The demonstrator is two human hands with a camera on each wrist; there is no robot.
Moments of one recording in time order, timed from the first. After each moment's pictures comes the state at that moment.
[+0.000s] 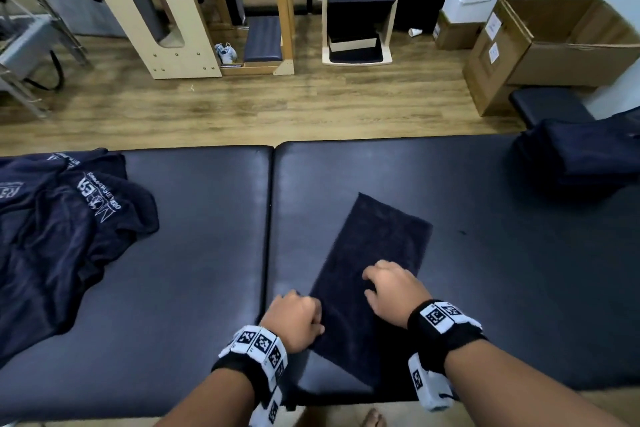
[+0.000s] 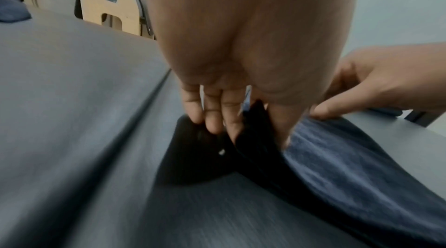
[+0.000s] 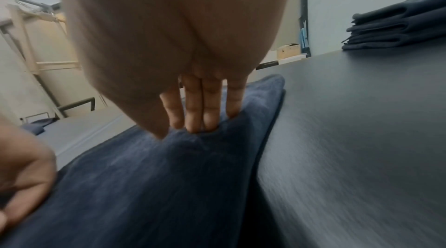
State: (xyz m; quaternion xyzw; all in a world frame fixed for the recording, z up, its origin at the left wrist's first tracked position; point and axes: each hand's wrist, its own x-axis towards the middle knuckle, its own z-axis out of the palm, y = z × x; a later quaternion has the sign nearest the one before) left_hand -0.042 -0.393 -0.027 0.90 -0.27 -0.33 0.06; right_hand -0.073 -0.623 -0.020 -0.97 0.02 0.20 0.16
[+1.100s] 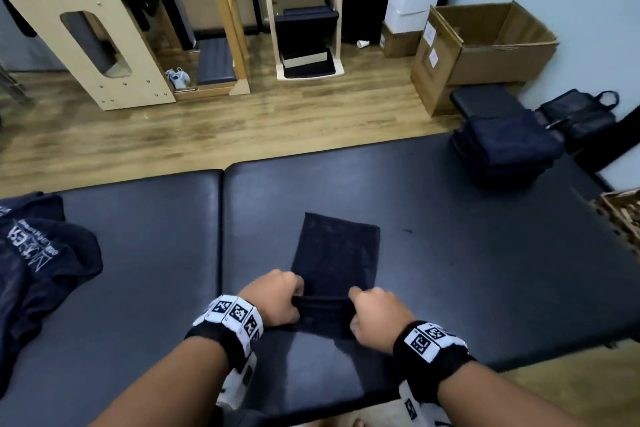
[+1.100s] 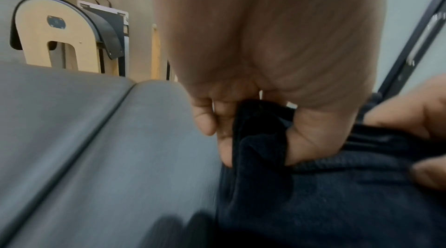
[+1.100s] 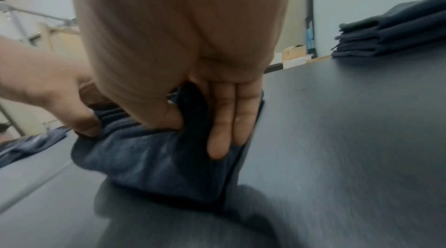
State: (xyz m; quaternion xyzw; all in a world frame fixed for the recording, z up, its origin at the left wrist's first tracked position) left_hand 0.006 -0.464 0.024 0.88 -0.33 -0.34 0.05; right_hand -0.118 -0.655 0.020 -0.95 0.07 0.26 0.16
